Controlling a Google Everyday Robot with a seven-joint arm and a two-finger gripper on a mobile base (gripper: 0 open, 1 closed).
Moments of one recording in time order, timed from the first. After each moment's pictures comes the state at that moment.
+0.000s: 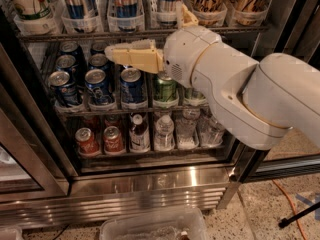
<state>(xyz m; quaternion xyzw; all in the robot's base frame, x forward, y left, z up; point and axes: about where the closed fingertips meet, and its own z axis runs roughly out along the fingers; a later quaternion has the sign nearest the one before) 0.541 0.014 1.047 -0.30 0.60 0.19 0.72</state>
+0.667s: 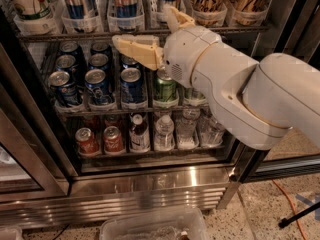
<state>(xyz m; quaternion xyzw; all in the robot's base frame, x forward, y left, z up) 0.541 0.014 1.047 -0.30 0.60 0.19 0.72</state>
